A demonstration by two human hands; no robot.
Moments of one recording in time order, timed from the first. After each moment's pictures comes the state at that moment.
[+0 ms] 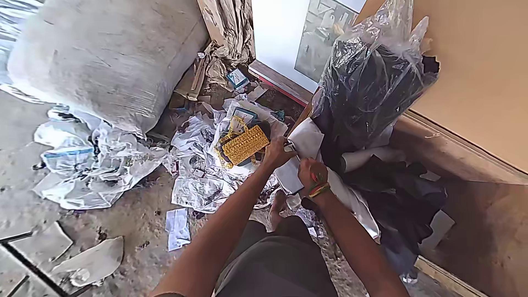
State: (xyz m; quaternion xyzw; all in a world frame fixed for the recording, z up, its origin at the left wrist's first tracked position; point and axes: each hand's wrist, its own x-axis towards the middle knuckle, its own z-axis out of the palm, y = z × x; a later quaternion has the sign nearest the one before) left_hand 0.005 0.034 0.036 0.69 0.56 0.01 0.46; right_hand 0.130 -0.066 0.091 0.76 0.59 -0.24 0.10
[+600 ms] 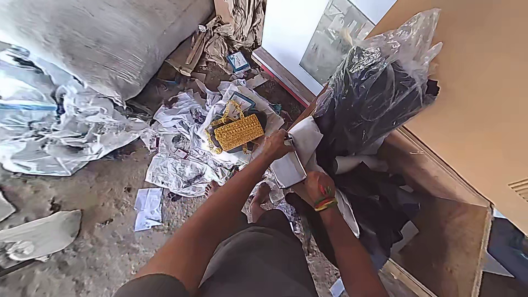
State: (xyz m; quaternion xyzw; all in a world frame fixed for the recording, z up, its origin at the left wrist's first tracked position) left_hand 0.004 0.037 0.034 0.67 0.56 0.00 0.49; right_hand 0.142 -0.100 0.118 0.76 0.54 -0.26 0.24
